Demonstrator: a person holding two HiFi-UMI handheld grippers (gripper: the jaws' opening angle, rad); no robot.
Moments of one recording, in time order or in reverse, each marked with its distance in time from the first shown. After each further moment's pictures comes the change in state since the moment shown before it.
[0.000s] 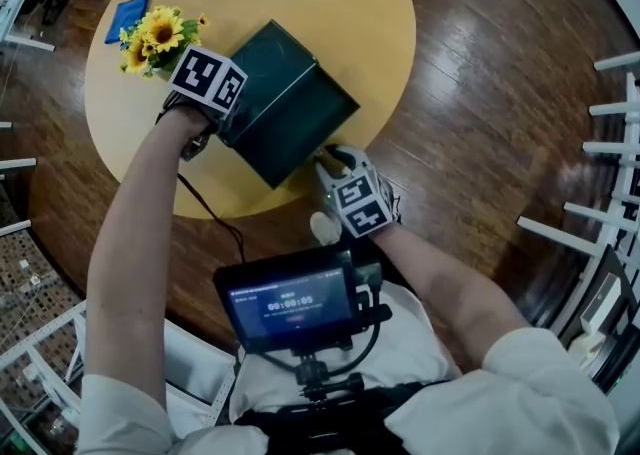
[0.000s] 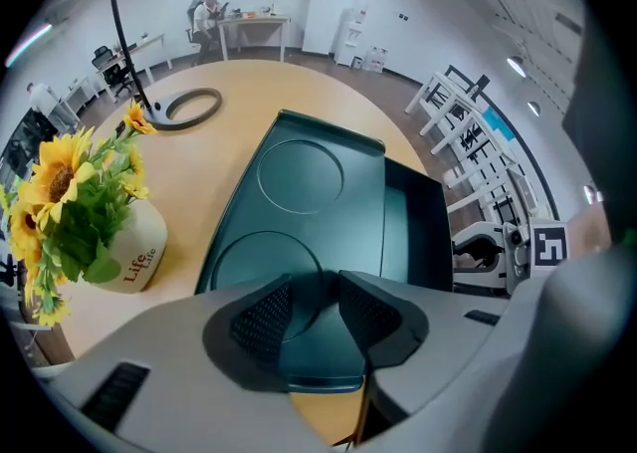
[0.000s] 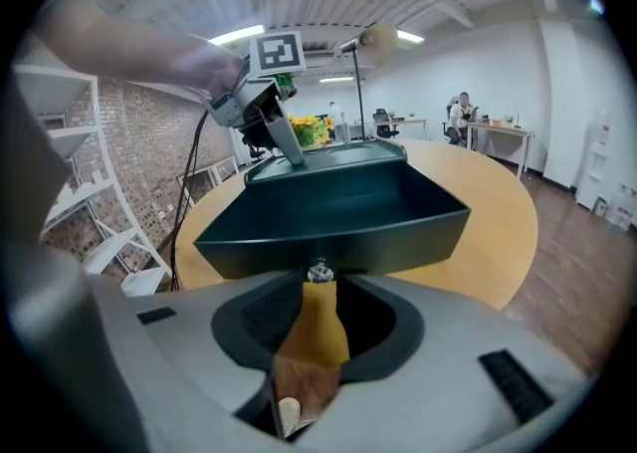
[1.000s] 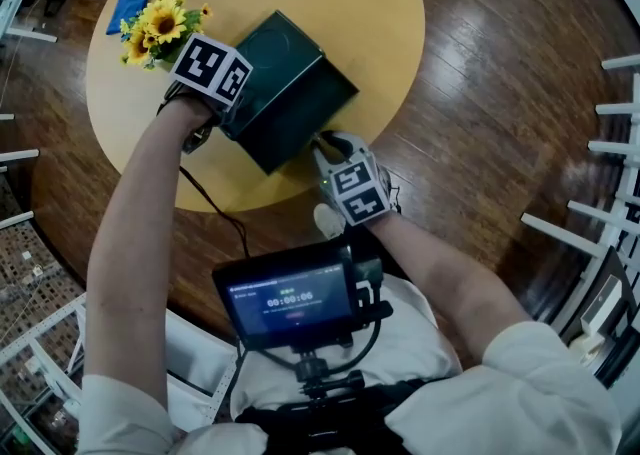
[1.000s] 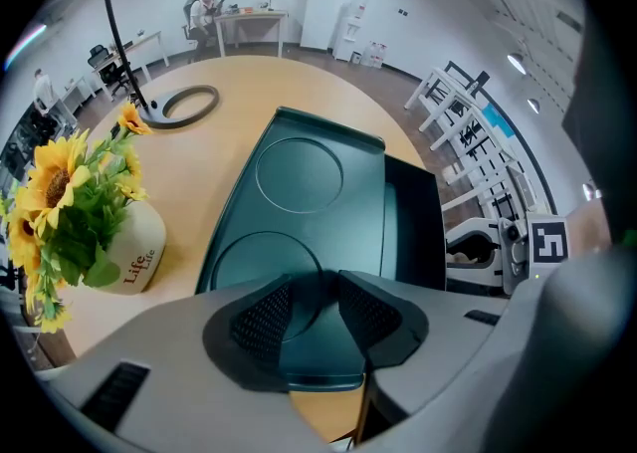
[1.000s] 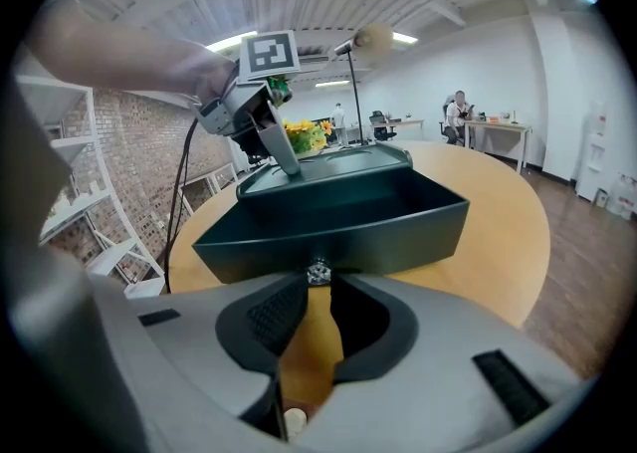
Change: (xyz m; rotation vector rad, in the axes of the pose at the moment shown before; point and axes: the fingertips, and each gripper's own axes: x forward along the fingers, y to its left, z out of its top) left arm 0.000 -0.003 0.001 0.009 0.026 -0.006; right arm 0.012 0.000 0.020 0.035 -0.025 0.009
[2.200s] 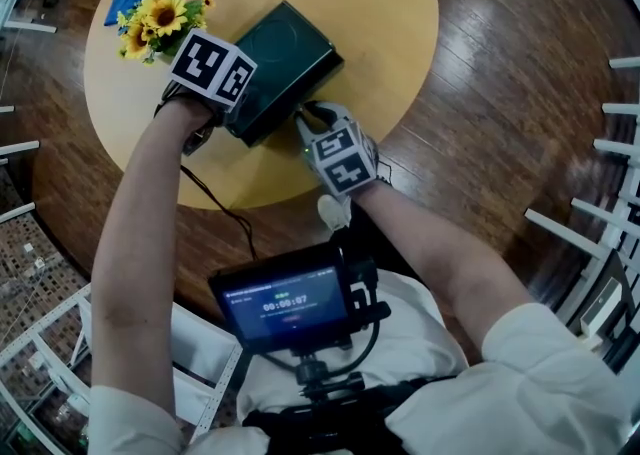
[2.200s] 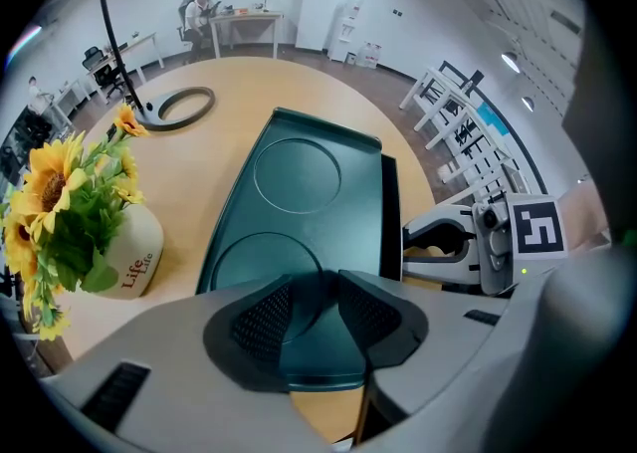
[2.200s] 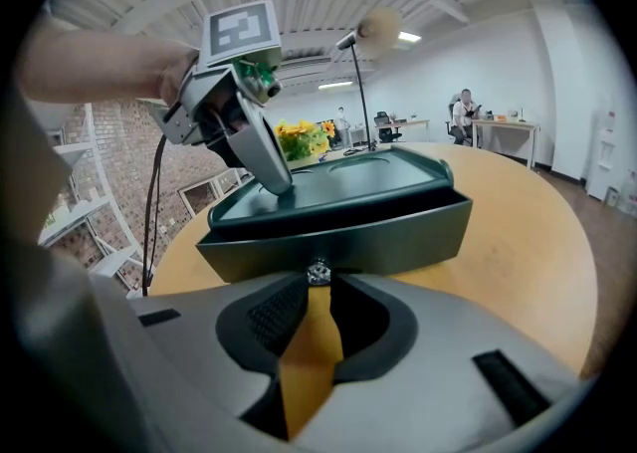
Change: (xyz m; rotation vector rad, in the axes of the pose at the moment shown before) left arm -0.002 -0.004 0.002 0.018 -0.004 -0.020; right arm 0.049 0.000 0.045 0.000 -0.010 0.034
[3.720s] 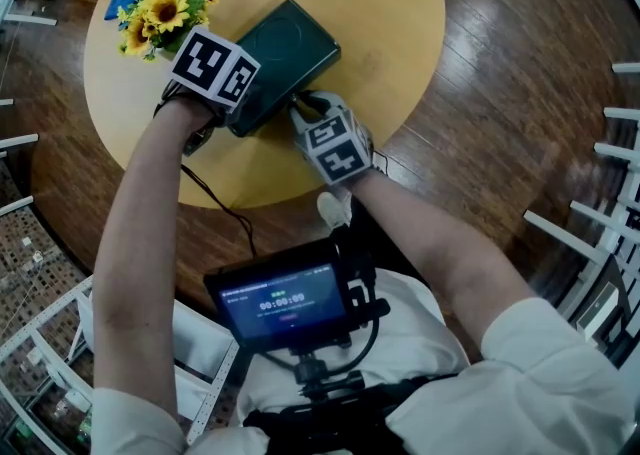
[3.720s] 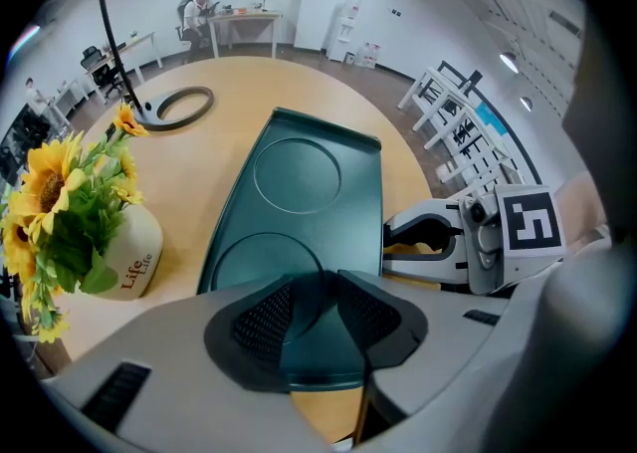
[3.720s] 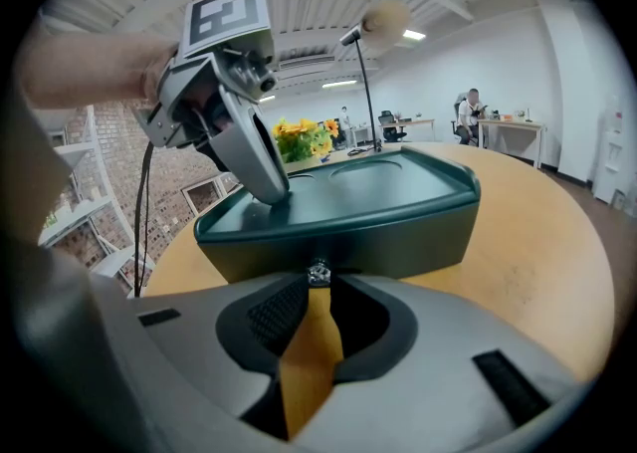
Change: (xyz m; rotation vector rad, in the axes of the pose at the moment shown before) left arm 0.000 -0.001 -0.001 0.003 0.000 -0.009; right arm 0.019 0.000 0.015 -0.018 0.010 0.019
